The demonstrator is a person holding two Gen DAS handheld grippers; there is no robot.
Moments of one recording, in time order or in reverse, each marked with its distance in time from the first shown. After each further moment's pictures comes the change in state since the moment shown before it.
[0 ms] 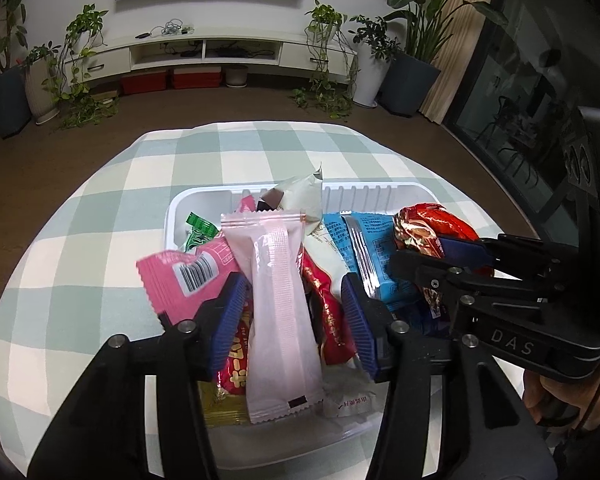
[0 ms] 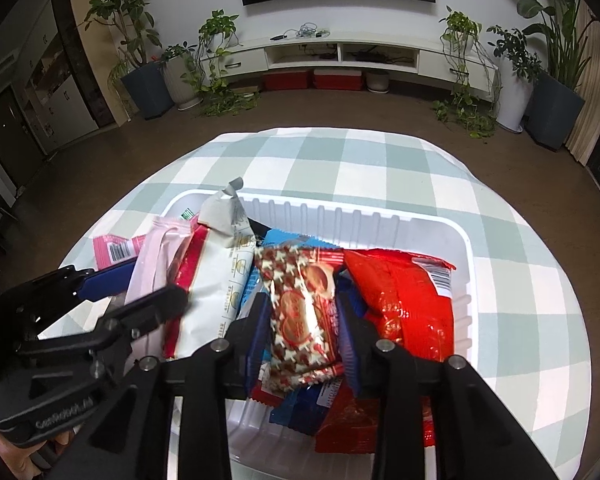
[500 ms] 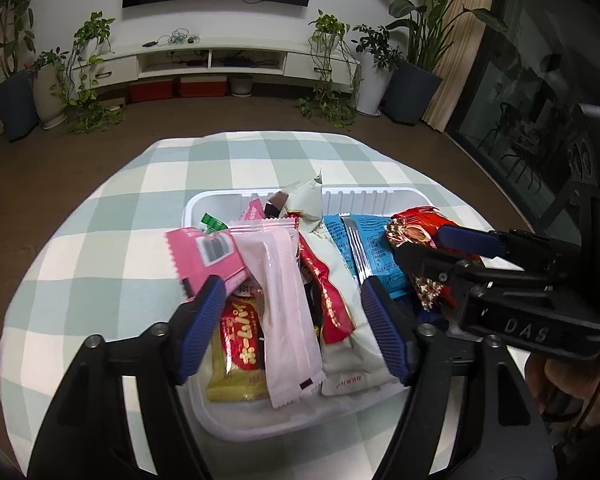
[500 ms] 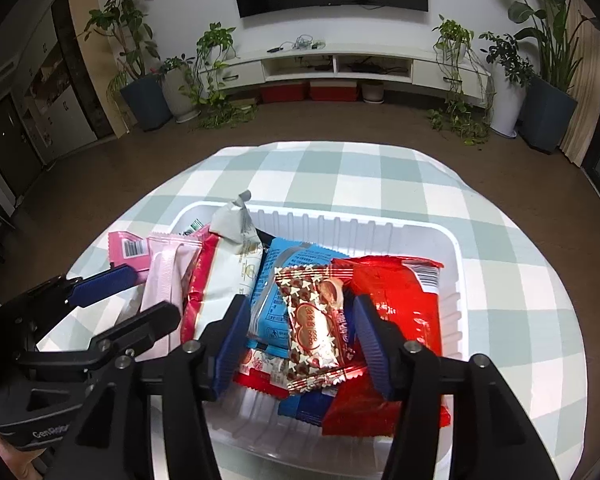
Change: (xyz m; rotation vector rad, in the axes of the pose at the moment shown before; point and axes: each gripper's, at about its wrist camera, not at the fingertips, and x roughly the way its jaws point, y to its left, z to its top) left arm -0.031 -0.003 -0.011 -0.003 -0.042 0.025; right arm -0.022 0.002 -0.002 0.022 -0.058 -0.005
